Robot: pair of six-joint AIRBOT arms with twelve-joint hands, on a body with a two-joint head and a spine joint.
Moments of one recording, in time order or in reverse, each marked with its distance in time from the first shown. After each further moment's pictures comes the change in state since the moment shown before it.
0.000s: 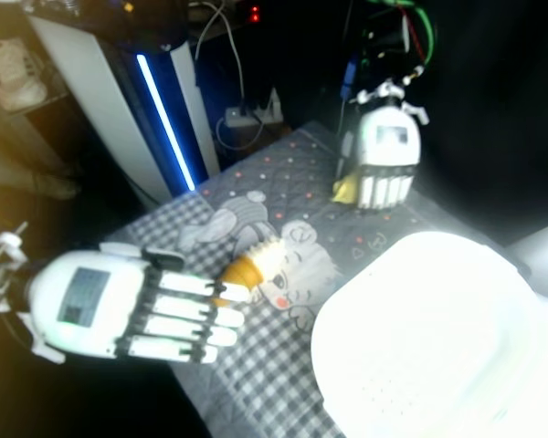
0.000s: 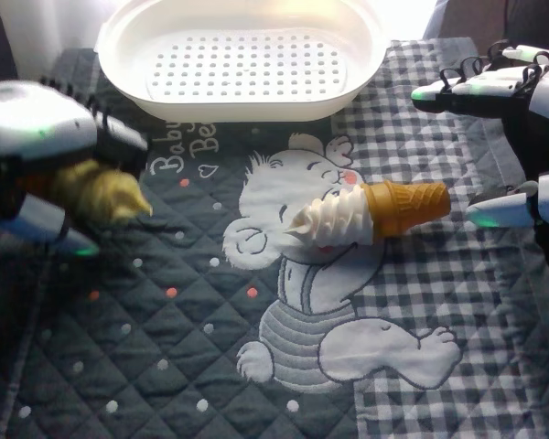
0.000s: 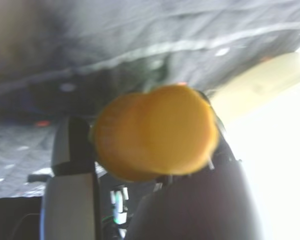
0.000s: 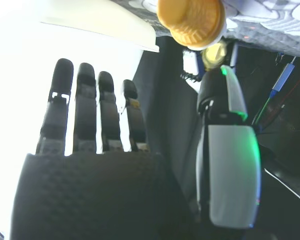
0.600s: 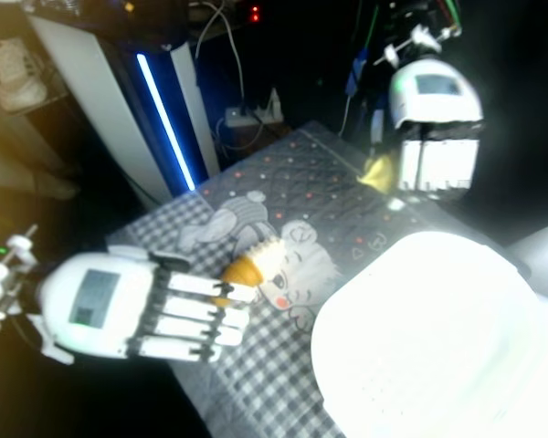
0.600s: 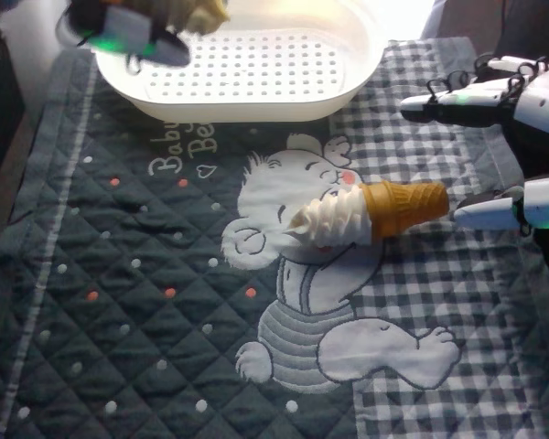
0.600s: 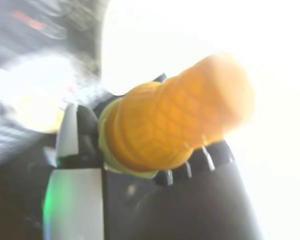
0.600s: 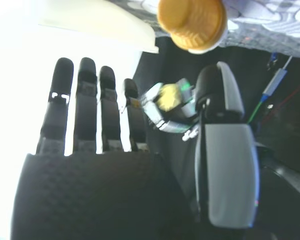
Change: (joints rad) left arm -0.300 -0.236 0.240 -0.064 -0.053 0.097; right arm 0.000 -0.050 0.041 -0.009 -0.001 0.010
